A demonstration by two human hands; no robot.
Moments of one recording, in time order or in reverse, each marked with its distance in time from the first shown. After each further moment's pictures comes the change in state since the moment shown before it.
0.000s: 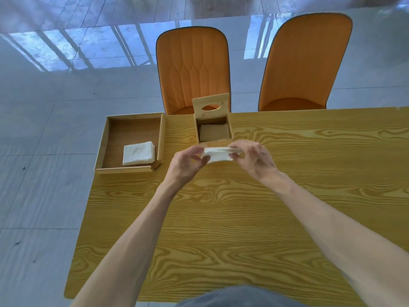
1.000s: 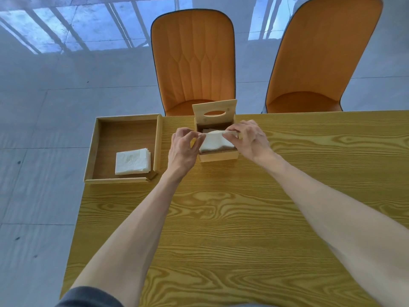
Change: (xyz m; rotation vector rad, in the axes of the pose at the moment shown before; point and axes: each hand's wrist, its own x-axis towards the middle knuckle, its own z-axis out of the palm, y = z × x) left_hand 0.097 -0.030 0.005 0.144 0.133 -0.124; right_hand 0.101 0.029 0.020 0.087 -0.115 0.204
